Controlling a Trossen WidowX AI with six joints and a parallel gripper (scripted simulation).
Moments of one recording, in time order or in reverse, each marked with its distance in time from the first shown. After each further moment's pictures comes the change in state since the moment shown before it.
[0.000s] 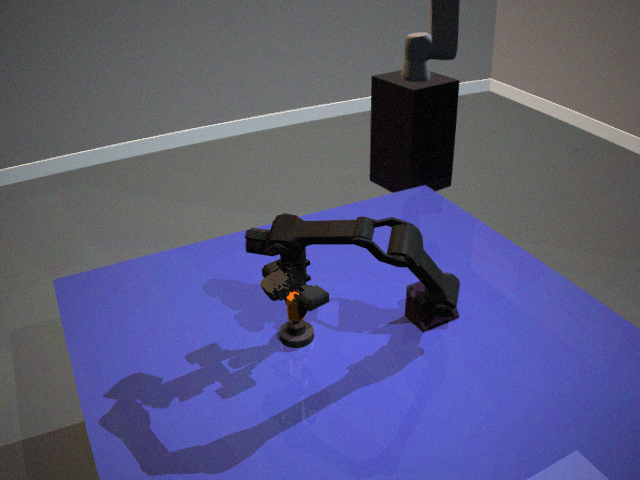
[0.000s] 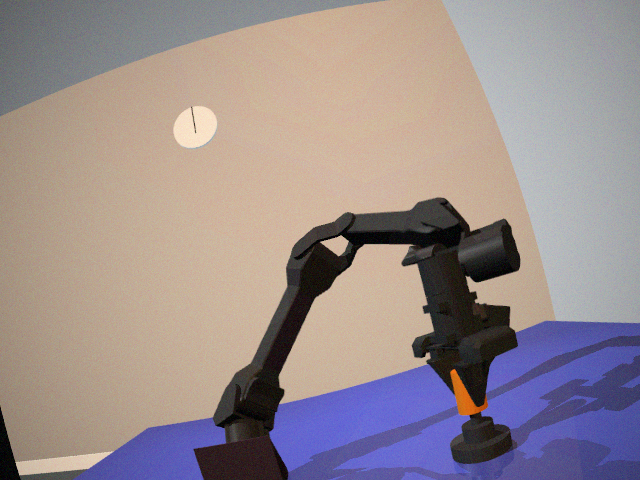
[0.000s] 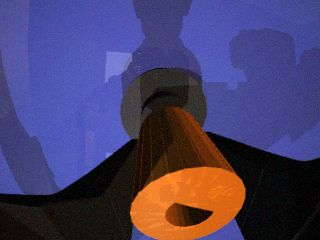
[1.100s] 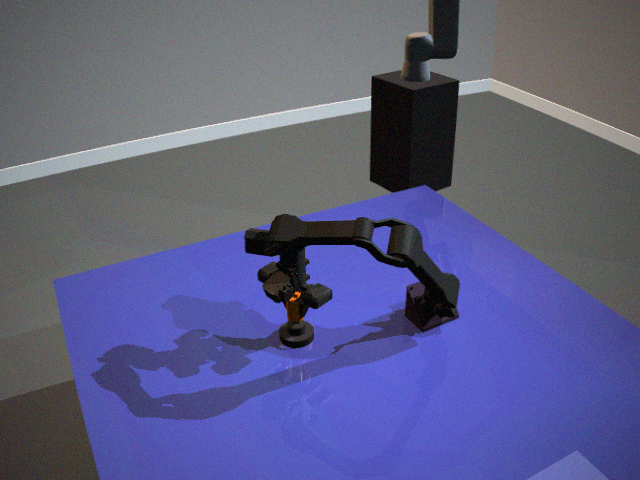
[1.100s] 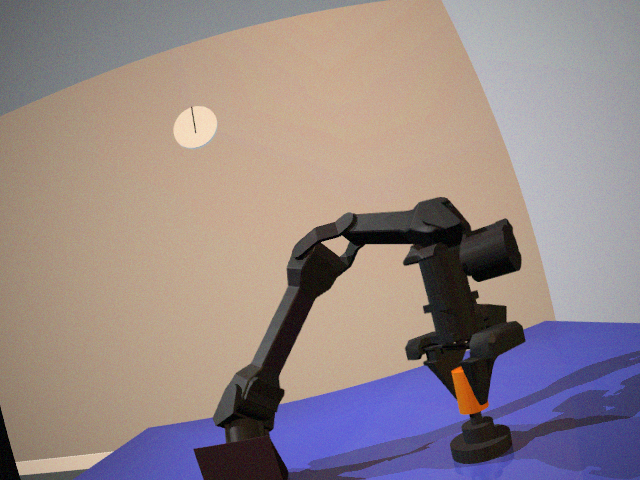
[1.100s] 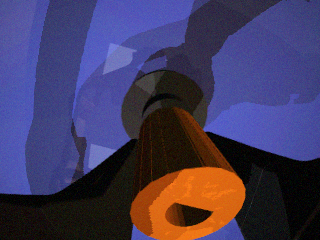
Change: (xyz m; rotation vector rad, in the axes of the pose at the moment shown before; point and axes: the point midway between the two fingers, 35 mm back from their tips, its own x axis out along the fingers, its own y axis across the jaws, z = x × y) arm 0.000 0.001 0.002 -0.185 0.003 0.001
